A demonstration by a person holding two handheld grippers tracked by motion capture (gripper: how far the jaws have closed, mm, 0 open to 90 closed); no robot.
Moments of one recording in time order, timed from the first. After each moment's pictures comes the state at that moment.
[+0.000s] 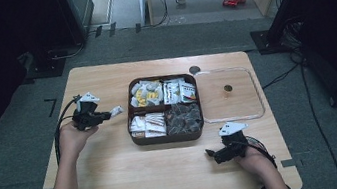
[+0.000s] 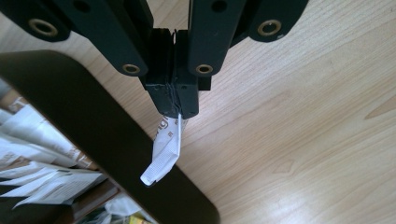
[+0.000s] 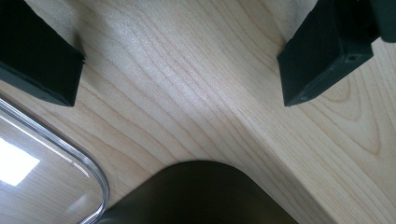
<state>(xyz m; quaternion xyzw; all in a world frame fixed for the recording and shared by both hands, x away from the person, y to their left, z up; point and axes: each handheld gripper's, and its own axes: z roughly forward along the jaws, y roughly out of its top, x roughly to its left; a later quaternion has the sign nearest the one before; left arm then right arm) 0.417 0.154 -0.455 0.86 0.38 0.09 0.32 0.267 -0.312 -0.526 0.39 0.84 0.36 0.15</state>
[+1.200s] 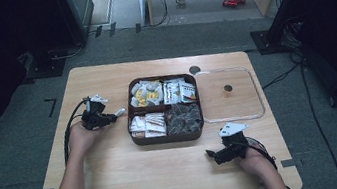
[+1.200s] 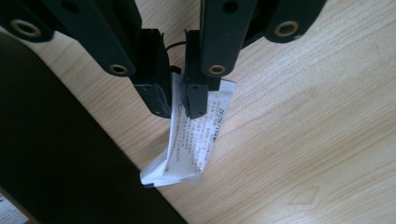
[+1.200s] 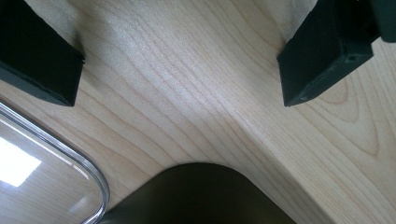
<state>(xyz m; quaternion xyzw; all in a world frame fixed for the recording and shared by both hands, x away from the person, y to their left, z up) 0.435 0.142 -0.488 0.87 0.40 0.07 0.30 0.264 -0.311 -0.526 0.39 0.84 0.36 0.15</state>
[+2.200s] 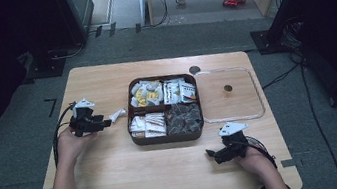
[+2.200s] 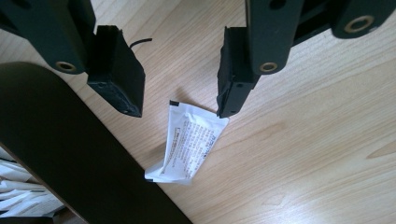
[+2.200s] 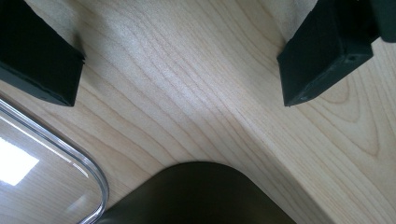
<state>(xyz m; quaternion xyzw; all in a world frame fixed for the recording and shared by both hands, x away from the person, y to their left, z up) 0.409 0.173 -0.474 0.84 0.41 0.08 0.34 0.266 -0.312 -0.526 0.38 0.84 0.36 0.15</state>
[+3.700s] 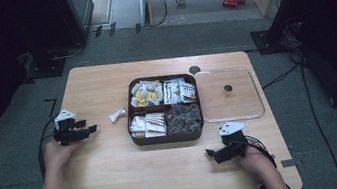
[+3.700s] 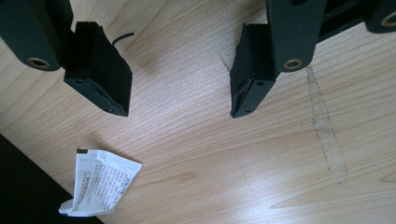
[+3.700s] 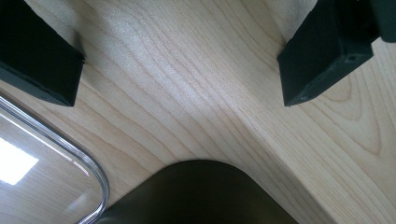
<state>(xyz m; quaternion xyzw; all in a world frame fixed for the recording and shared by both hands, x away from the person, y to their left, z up) 0.400 0.235 -0.510 0.80 0.44 0.12 0.38 0.268 -0.312 -0.526 0.38 0.84 0.36 0.15</state>
